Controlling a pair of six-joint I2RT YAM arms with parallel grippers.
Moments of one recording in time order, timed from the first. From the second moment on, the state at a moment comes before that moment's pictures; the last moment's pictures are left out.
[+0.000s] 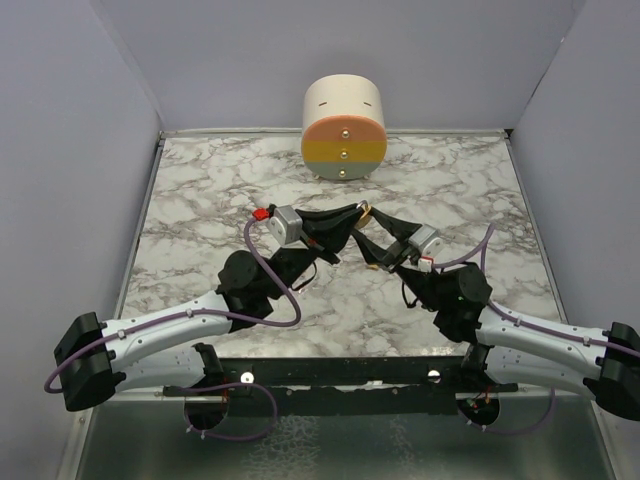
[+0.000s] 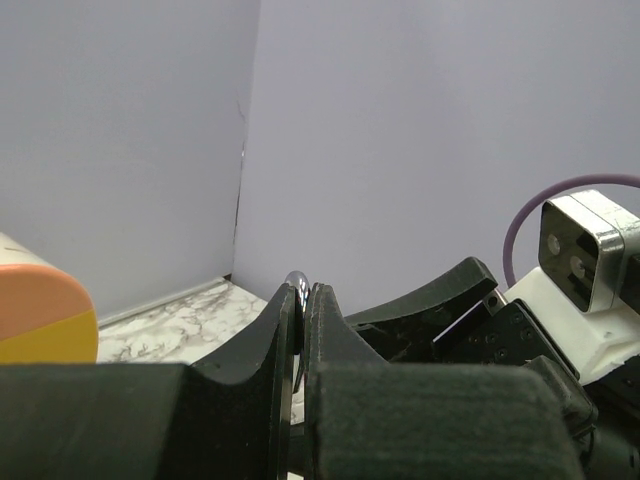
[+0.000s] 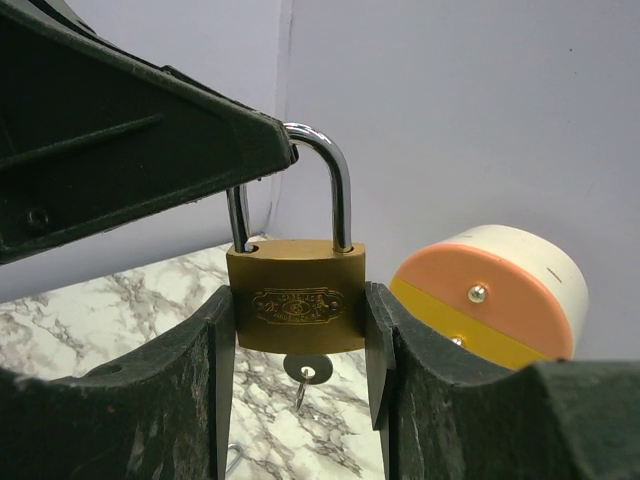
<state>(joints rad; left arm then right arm) -1.08 1.08 0.71 0.85 -0.15 -0.14 1.03 0.94 0.49 0.96 0.20 -0.32</state>
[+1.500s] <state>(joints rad) -1.10 1.08 0.70 0.88 -0.19 -0.14 1.01 0.82 0.50 0.81 0.10 -0.21</state>
